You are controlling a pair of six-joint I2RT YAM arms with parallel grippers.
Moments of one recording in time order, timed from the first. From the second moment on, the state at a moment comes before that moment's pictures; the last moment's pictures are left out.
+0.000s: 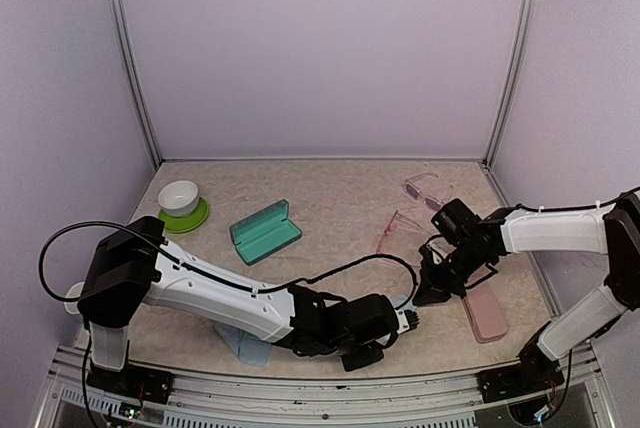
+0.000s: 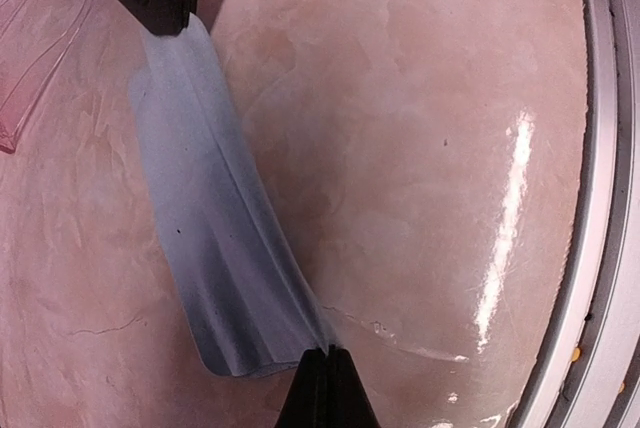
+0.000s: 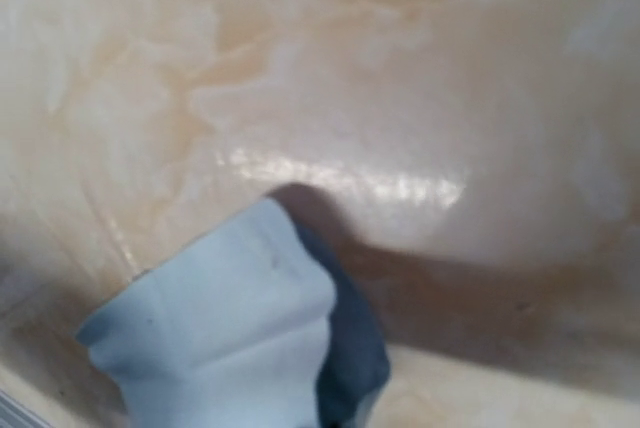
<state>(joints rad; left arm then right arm) -1.43 2.07 1.37 -0.29 -0.27 0.02 0.58 1.46 0.76 -0.57 -0.40 0.68</state>
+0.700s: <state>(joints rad) -1.44 2.10 1.50 -0.43 -0.27 -0.18 0.55 1.47 0.87 -0.70 -0.45 0.52</state>
